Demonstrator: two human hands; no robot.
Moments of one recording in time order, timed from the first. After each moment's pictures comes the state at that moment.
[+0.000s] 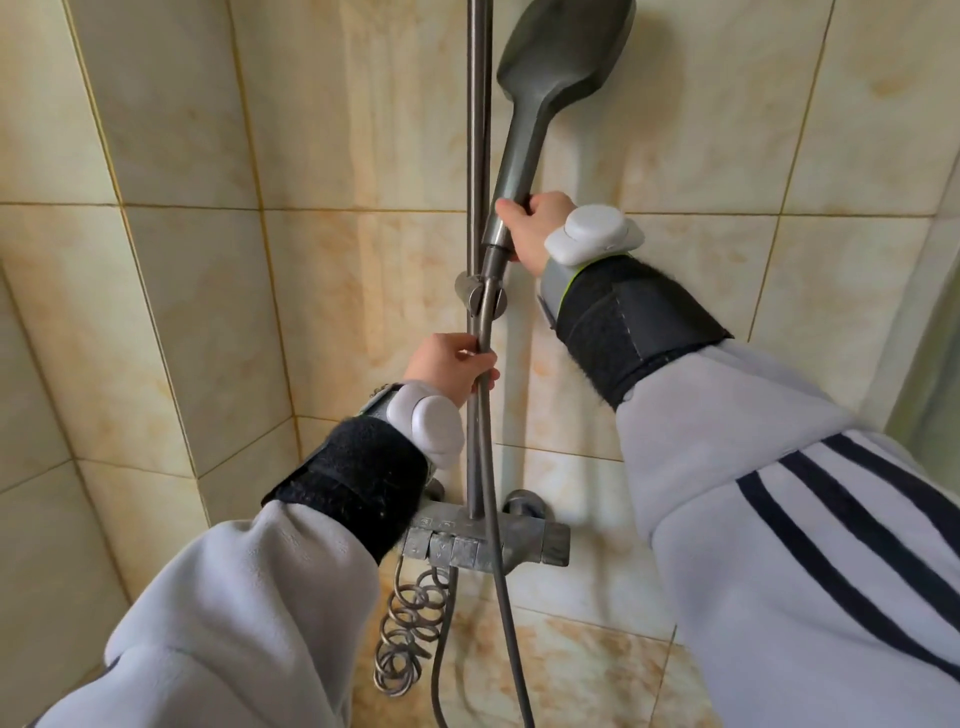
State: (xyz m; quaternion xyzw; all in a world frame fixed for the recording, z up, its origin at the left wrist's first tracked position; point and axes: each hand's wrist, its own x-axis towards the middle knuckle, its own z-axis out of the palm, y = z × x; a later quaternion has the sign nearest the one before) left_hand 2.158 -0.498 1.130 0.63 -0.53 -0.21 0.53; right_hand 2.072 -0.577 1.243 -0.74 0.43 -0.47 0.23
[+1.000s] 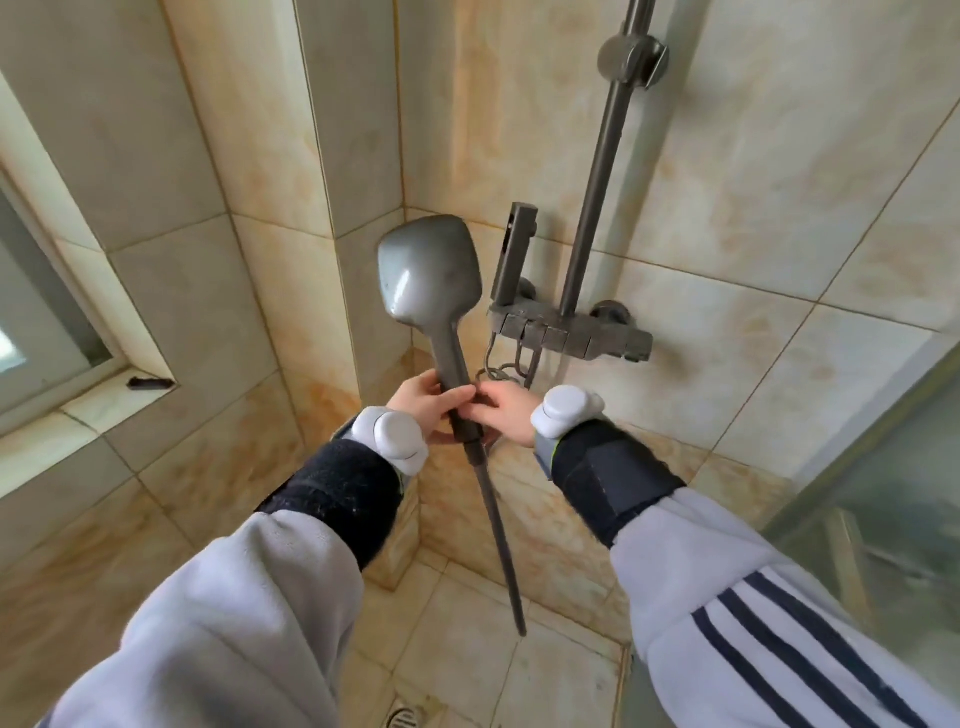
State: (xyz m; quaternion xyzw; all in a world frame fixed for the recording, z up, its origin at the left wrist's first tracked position) left_hand 2.204 -0.306 0.935 0.65 -0.29 -0.45 0.54; right_hand 2.096 -0.391 0.929 -0.83 0.32 -0.07 0.45
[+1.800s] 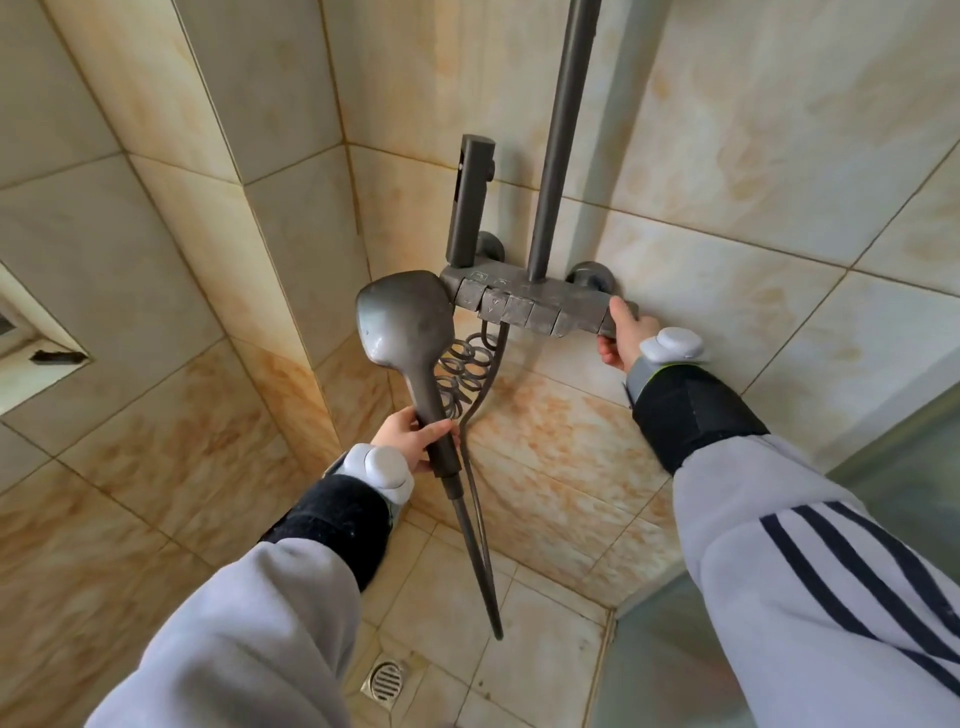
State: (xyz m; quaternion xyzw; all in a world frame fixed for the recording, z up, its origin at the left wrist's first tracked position) left_hand 2.171 -0.372 0.846 0.68 -0.18 -0.48 0.53; right_hand 2.011 -0.597 0.887 -0.55 0.57 -0.31 0.52
